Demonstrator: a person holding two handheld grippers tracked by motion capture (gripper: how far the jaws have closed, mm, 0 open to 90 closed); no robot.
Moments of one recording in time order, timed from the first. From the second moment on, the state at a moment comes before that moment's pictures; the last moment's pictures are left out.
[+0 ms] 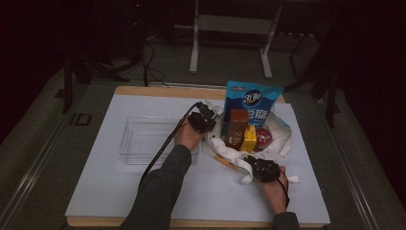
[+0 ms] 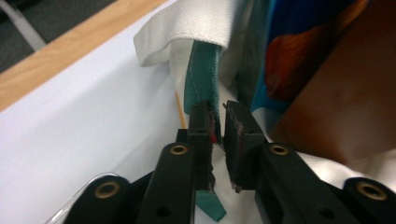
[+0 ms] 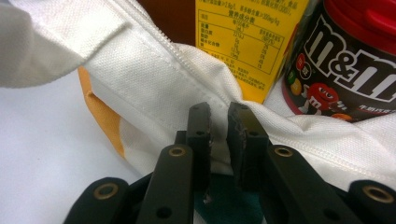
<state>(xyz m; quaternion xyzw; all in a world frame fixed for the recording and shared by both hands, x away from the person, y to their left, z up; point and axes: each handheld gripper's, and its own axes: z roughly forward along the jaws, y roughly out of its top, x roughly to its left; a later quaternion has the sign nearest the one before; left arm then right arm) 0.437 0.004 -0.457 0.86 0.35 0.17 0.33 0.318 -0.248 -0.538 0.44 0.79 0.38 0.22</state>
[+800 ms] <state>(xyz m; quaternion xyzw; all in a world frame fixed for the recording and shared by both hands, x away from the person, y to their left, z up) 0.405 0.013 -0.411 0.85 0.27 0.16 0.43 0.317 -0.248 -0.538 0.44 0.78 0.38 0.23</state>
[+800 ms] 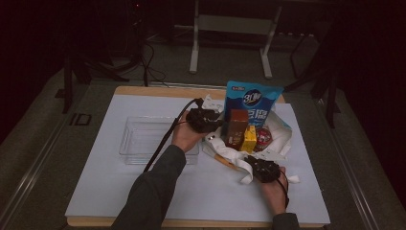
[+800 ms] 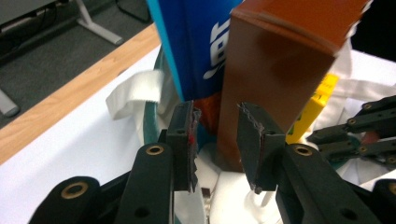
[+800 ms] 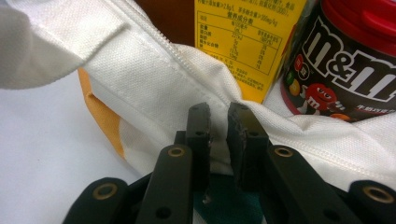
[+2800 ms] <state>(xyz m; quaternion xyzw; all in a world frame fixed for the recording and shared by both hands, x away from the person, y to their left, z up) 0.434 -0.035 -0.418 0.86 0.16 0.06 0.49 0.315 -0.247 -0.538 0.43 0.78 0.38 0.23</state>
